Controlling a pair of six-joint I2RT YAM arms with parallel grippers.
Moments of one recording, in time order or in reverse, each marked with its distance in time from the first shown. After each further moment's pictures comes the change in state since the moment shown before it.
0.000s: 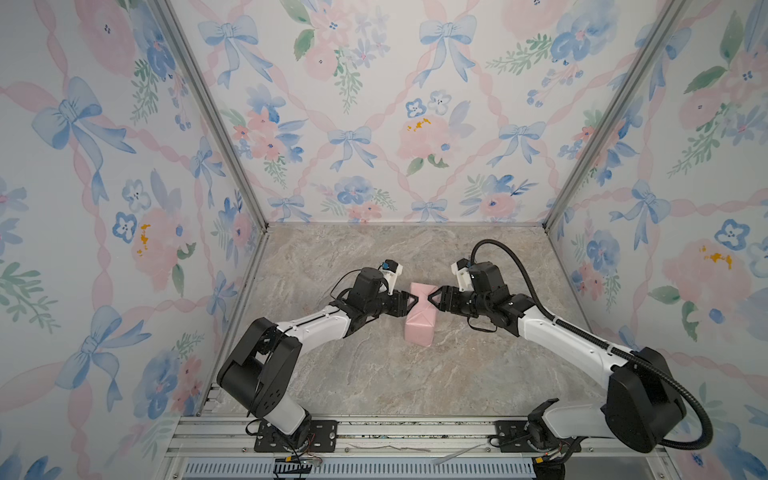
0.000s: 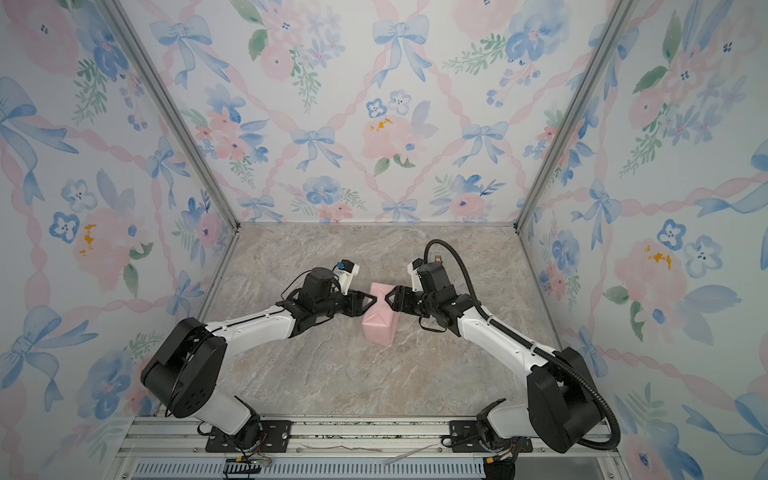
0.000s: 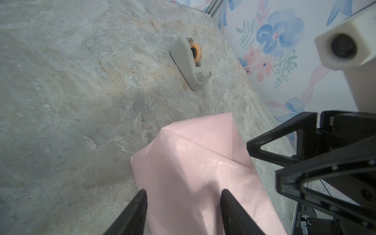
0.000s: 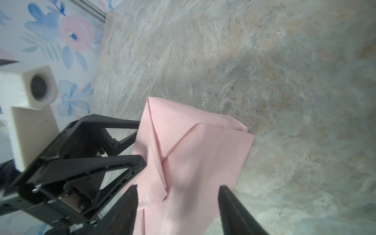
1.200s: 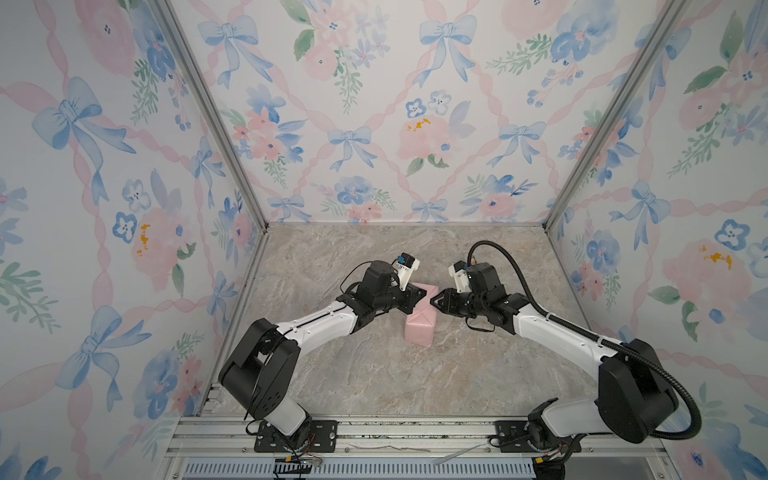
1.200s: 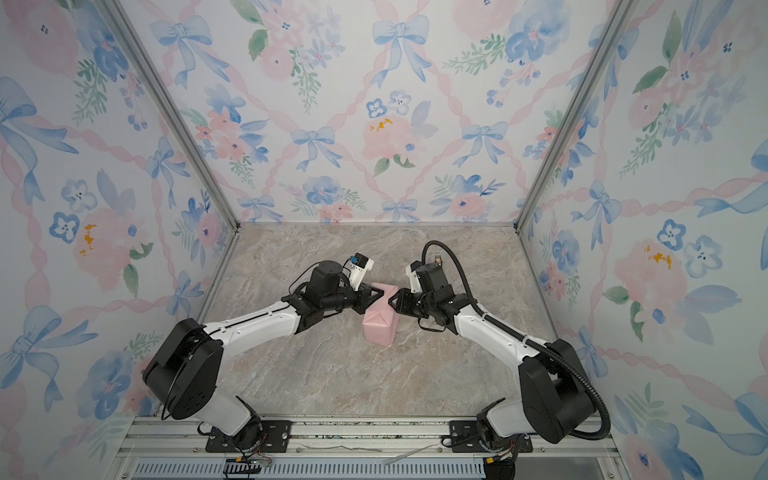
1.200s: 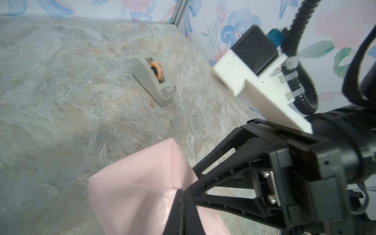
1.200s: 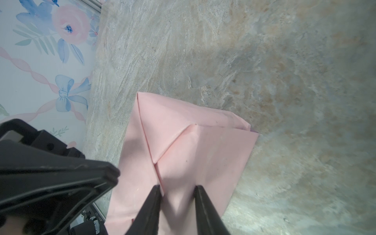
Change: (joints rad) left arm -0.066 0.015 0.111 -0.028 0.046 0.095; right arm -0.011 0.062 -0.008 0.021 -0.032 -0.008
